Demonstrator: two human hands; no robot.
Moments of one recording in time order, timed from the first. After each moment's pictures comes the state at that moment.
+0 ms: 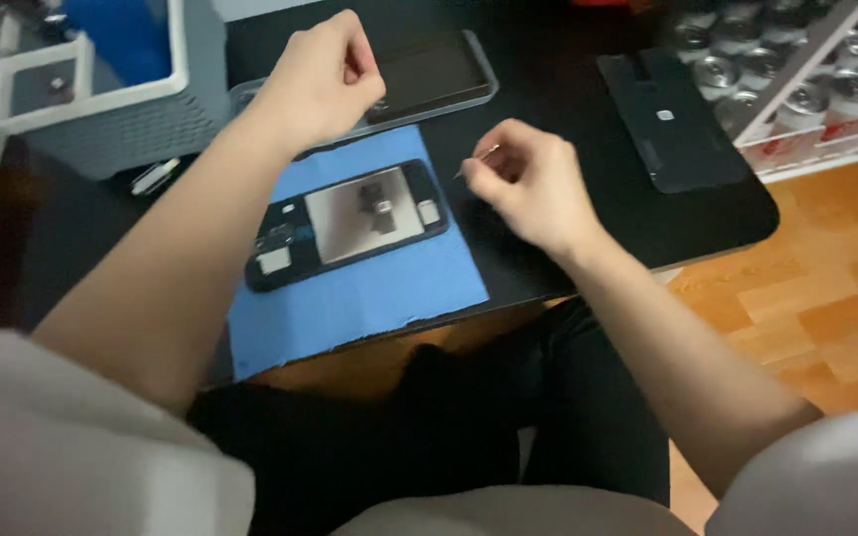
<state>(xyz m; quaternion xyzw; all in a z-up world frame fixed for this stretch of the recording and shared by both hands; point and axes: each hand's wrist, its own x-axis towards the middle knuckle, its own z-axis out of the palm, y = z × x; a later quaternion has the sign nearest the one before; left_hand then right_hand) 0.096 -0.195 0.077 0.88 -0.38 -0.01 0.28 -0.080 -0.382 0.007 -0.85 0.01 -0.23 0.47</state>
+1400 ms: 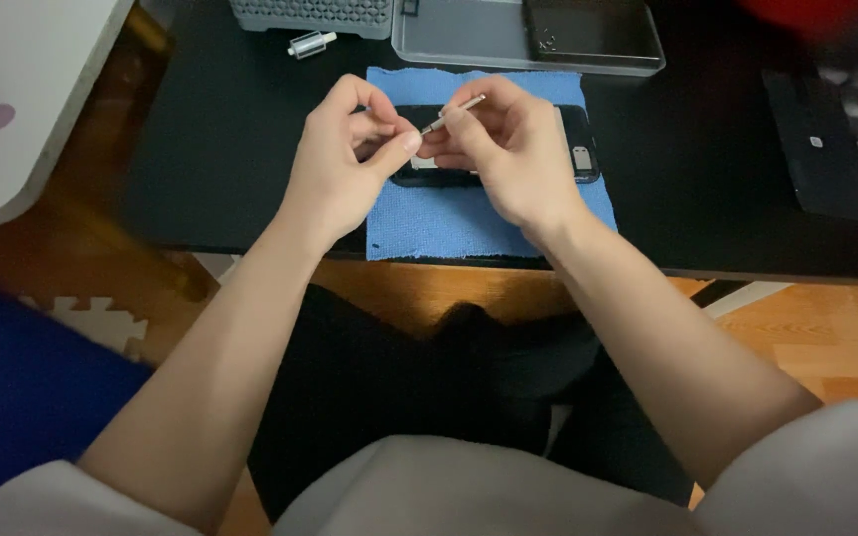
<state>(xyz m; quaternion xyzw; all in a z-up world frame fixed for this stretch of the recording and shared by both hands) -0.018 -0.013 0.014 0.74 -0.31 0.03 0.59 -0.065 -0.208 0.037 -0.73 -0.15 -0.09 0.66</state>
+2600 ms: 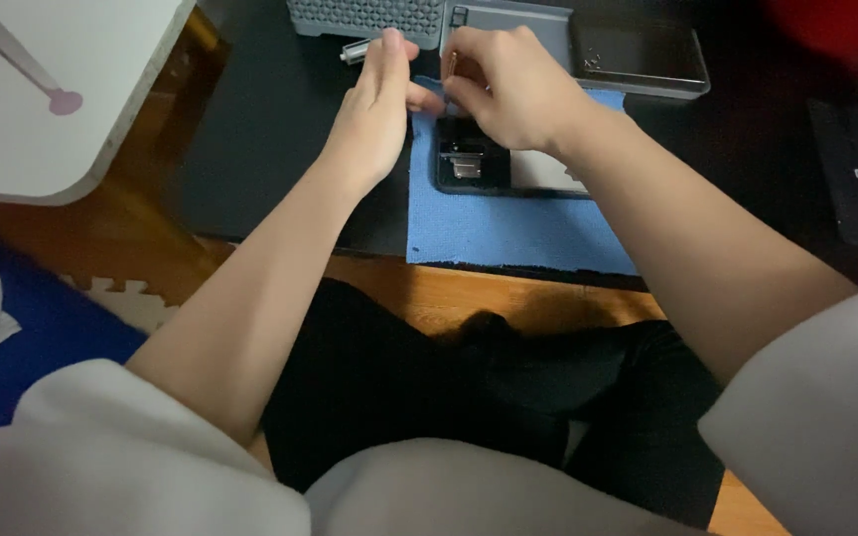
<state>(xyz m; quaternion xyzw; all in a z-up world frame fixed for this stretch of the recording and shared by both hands) 0.024 -0.008 0.027 0.81 -0.19 -0.01 0.56 0.044 -0.216 0.047 -0.89 -0.38 -0.16 0.17</state>
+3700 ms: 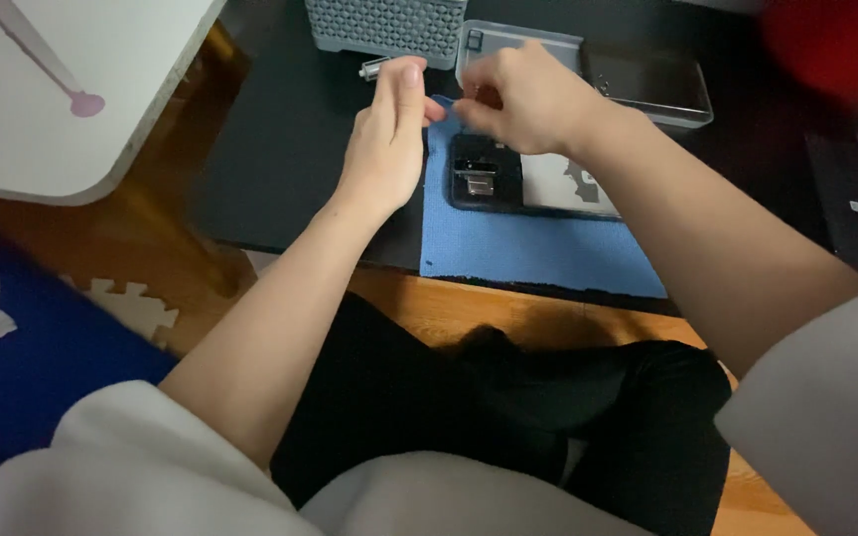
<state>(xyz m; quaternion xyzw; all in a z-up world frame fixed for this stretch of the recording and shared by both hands) 0.018 -0.006 0.015 0.81 -0.18 0.08 0.55 0.065 -0.217 0.051 -0.93 -0.35 -0.08 0.08</state>
